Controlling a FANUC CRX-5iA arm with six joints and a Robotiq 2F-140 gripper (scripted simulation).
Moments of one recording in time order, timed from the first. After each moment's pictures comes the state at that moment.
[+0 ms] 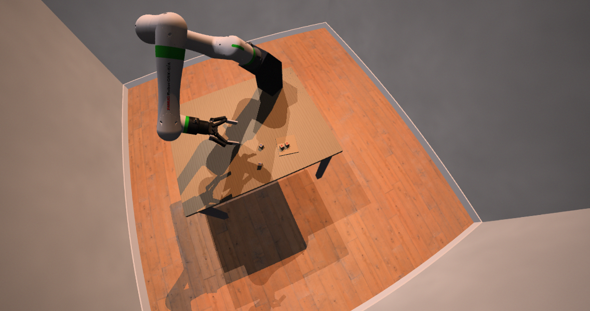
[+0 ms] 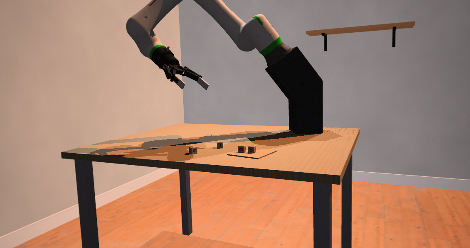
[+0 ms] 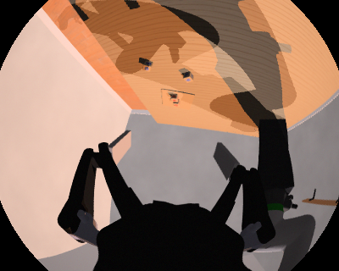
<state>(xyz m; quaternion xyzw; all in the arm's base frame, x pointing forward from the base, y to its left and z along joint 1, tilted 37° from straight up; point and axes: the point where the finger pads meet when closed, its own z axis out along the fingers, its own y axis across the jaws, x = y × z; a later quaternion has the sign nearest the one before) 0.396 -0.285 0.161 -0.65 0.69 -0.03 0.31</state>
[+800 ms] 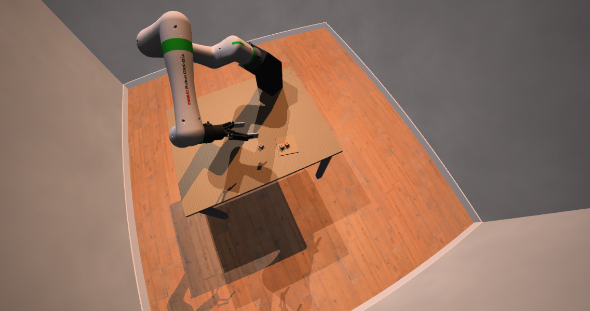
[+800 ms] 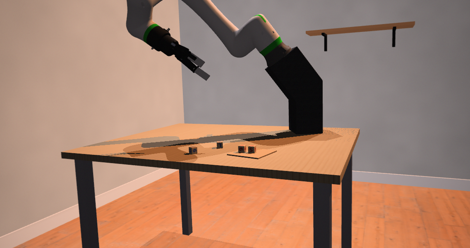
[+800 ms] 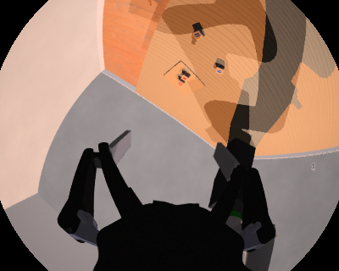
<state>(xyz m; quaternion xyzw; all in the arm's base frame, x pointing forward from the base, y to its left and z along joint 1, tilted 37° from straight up) 0.444 -0.186 0.183 -0.86 0.47 0.01 0.21</state>
